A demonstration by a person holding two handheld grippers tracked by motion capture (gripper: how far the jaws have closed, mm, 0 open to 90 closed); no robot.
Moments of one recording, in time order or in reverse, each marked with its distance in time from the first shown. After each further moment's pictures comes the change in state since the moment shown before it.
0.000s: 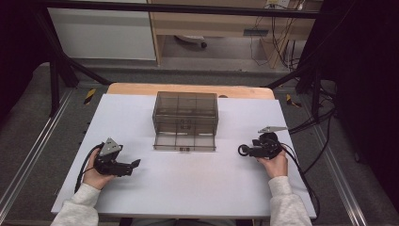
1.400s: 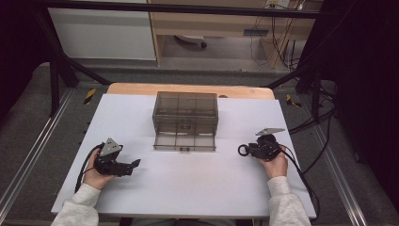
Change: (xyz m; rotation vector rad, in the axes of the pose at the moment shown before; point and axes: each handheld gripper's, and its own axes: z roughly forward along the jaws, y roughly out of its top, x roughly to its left) left arm -0.001 0.000 0.001 0.005 0.008 0.007; right arm 0.004 -0.003 0.003 0.040 -0.052 -0.055
